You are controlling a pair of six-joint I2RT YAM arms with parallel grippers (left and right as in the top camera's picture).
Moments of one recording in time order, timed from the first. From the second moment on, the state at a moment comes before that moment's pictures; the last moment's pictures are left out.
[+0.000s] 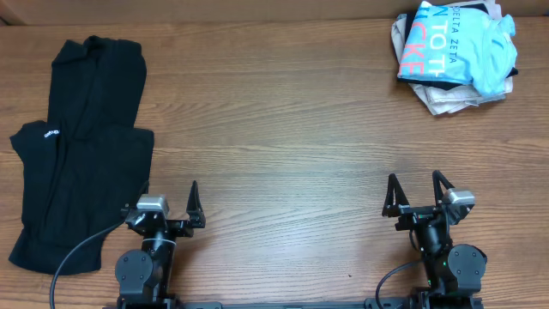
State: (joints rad) left arm 0.01 0.02 0.01 -0.07 0.07 -0.10; right arm -0.03 0.01 0.02 -0.02 -0.17 0.23
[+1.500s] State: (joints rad) left arm 0.01 0.05 0.15 -0.29 0.11 -0.10; right arm -0.03 0.10 0.14 -0.04 -0.39 0.23
